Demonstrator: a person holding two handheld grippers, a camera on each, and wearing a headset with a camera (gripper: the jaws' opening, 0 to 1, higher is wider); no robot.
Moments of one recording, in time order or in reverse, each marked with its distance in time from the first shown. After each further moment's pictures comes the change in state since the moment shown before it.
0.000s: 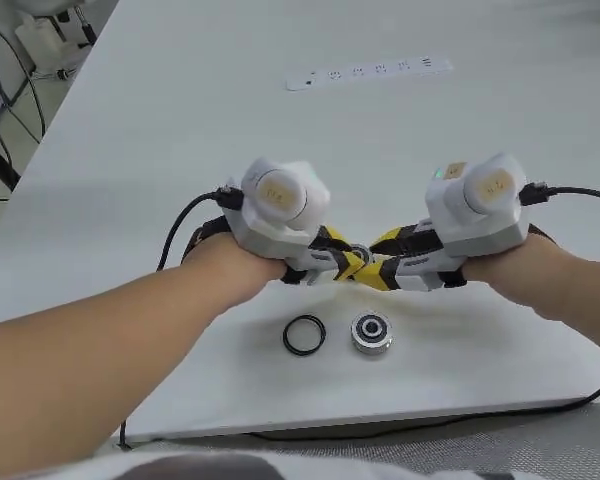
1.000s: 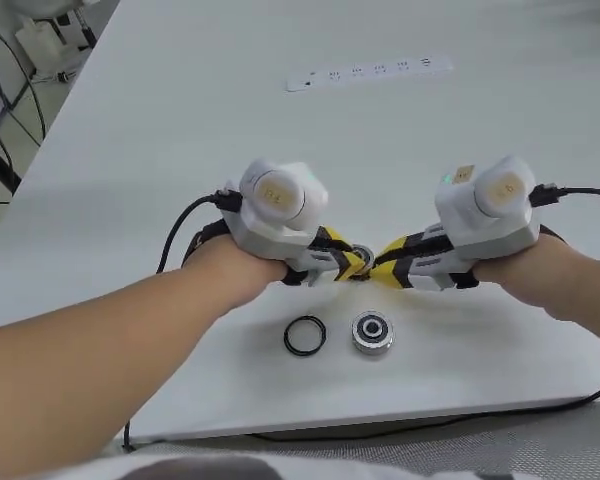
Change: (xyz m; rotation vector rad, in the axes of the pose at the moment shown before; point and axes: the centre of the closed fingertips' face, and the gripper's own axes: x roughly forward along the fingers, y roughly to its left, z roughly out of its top) left arm 0.000 -0.001 0.001 -0.031 -0.005 -0.001; right arm -0.007 -0.003 -0.011 -0.004 0.018 0.014
